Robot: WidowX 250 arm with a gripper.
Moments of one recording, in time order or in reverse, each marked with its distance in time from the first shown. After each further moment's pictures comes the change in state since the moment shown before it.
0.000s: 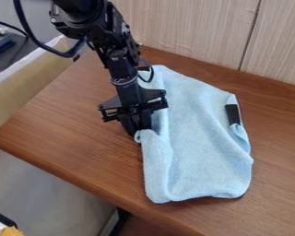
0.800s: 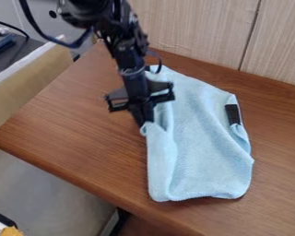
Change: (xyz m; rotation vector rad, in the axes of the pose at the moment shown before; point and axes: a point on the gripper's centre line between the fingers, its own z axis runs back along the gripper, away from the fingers) arm 0.004 -0.019 0.019 -0.017 -0.023 -0.061
